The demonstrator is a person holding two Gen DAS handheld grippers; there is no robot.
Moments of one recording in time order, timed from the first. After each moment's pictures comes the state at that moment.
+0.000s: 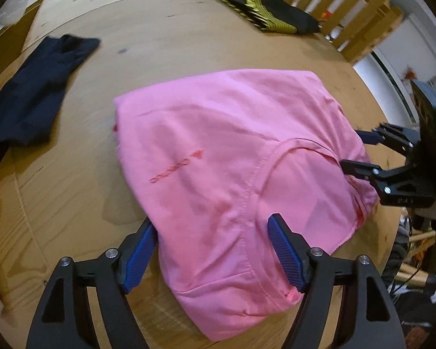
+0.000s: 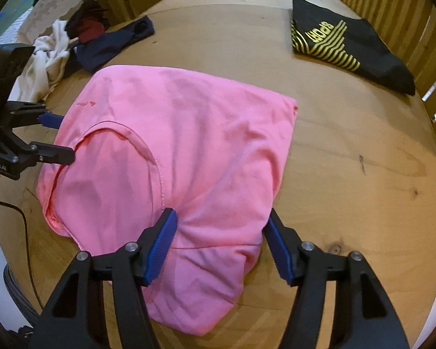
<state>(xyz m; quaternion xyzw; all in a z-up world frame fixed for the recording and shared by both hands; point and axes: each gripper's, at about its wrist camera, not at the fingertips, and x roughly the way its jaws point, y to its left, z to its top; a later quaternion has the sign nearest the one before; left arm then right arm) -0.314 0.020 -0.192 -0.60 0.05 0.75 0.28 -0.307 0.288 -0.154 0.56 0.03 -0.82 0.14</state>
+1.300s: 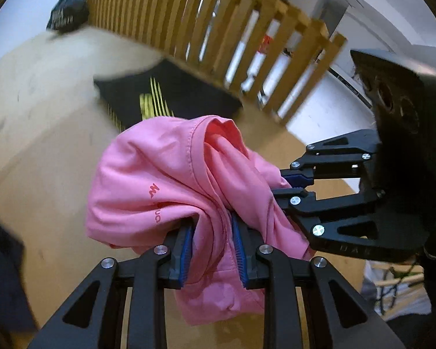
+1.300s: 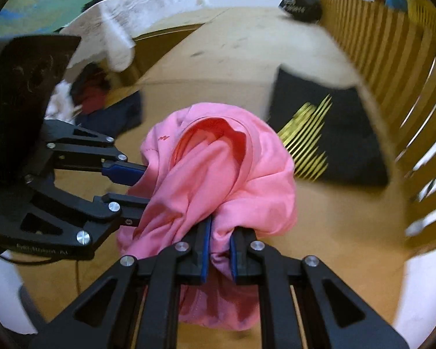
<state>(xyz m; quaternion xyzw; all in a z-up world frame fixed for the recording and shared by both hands) -0.440 0.184 -0.090 -0.47 0.06 0.79 0.39 -0.410 0.347 -0.045 0.48 0.04 -0.86 0.15</state>
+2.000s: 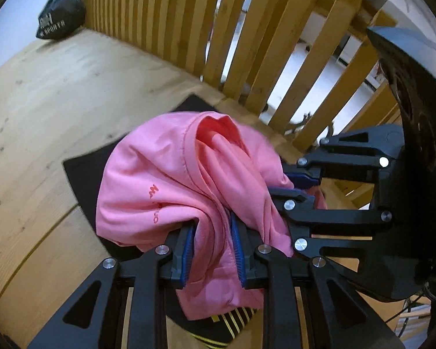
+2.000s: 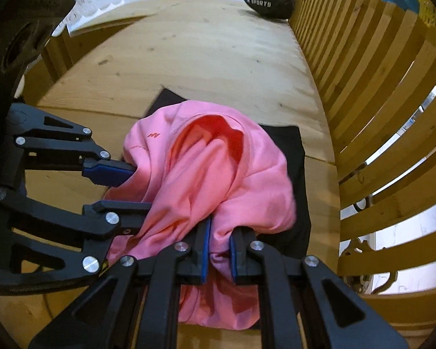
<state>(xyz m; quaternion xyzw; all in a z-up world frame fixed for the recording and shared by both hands) -0.630 0.297 -0.148 -0.50 0.09 0.78 0.36 -0.595 0.448 -0.095 0.50 0.11 -0.85 0.09</state>
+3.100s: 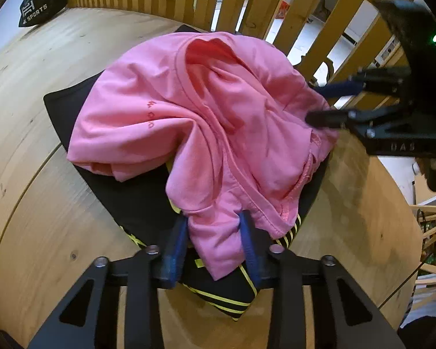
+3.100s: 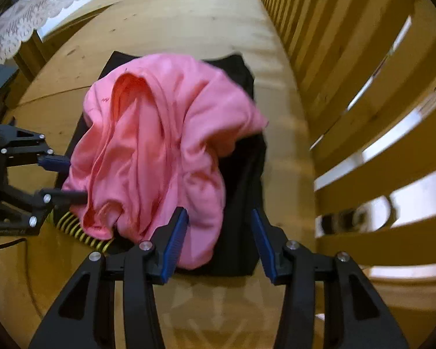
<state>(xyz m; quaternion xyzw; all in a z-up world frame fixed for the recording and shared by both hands) -0.592 0.286 -0.184 -0.54 0.13 0.74 0.38 -0.562 0.517 -0.114 0.56 0.03 -0.83 0.05</state>
